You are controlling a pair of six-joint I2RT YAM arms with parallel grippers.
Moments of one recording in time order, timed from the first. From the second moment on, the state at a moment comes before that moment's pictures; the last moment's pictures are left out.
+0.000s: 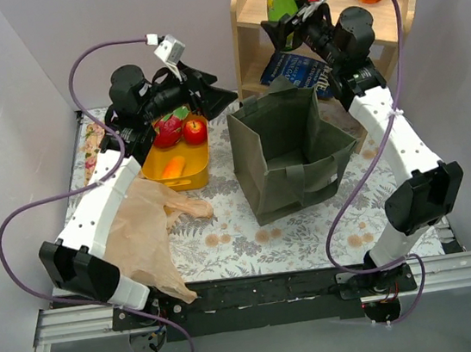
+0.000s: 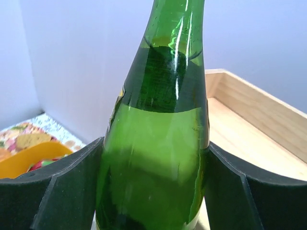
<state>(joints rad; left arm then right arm) -0.41 1.51 1.61 -0.03 0.71 -0.29 0.31 1.64 1.79 0.16 -0.36 -0.09</state>
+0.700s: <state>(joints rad) -0.41 1.45 1.50 -0.21 0.57 -0.04 0.21 2.04 2.19 0.46 -0.24 -0.01</state>
